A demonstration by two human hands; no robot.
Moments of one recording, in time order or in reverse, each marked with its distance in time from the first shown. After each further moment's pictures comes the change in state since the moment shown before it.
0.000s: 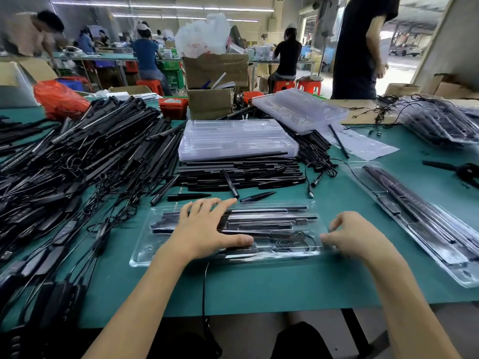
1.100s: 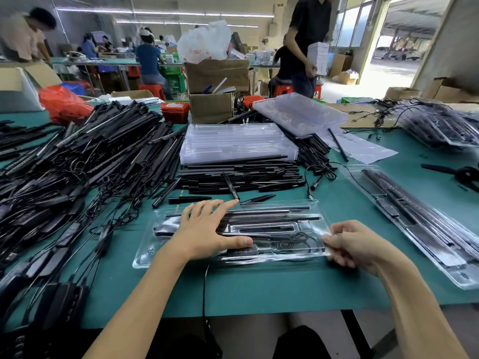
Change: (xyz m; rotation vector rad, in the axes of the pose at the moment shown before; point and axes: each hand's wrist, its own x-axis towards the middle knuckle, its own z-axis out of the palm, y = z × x) left_hand 0.003 -0.003 0.001 -0.023 -0.001 0.027; right_hand 0.001 0.018 0.000 0.551 -0.273 -0.100
